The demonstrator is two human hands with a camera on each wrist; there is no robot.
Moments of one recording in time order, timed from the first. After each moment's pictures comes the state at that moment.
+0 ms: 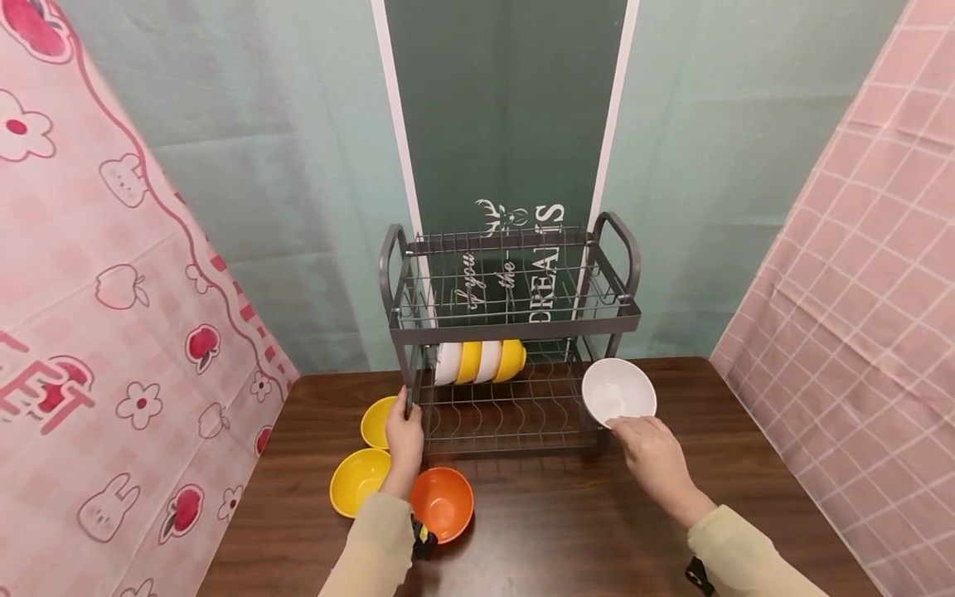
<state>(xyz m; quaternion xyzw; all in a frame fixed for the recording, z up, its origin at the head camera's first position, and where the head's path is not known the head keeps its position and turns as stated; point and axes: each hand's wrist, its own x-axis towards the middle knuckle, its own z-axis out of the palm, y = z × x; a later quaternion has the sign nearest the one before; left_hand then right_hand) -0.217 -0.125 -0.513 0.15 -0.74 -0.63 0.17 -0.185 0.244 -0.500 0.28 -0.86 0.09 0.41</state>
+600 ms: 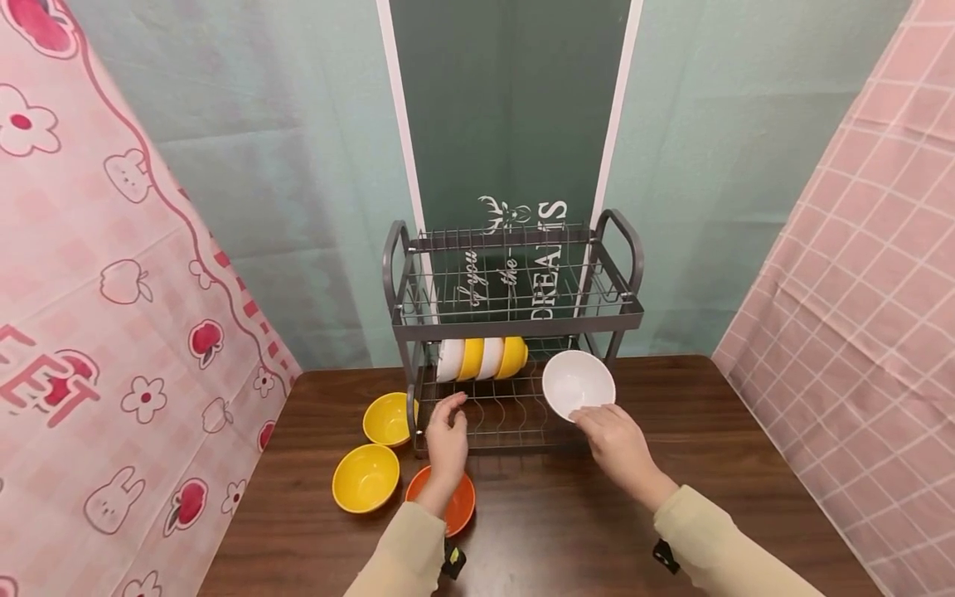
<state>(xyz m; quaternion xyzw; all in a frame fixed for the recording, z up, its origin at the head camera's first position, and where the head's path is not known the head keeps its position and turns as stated) -0.196 -0.061 -0.503 0.06 -0.74 -0.63 0.24 -0.197 0.199 -0.492 0.35 -0.84 0.11 0.40</state>
